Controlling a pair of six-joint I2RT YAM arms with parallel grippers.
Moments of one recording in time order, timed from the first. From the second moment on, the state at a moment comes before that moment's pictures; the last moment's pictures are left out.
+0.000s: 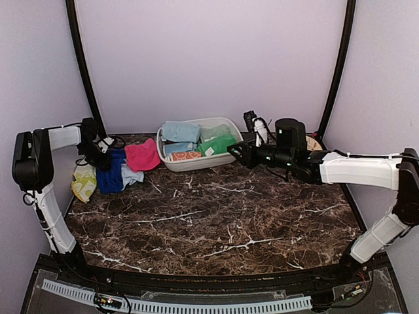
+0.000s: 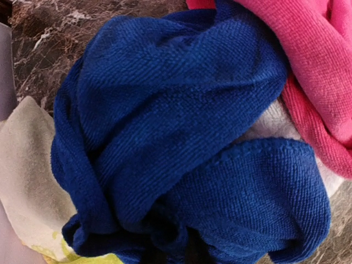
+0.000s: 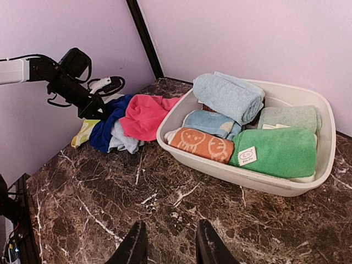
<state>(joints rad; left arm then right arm) 0.11 1.87 1.37 -0.67 0.08 0.43 0.74 1.50 0.98 0.25 -0.20 0.22</state>
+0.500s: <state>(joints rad) 0.08 1.62 1.64 -0.86 0.21 0.40 0.74 1.43 0.96 0.20 -0.18 0.24</state>
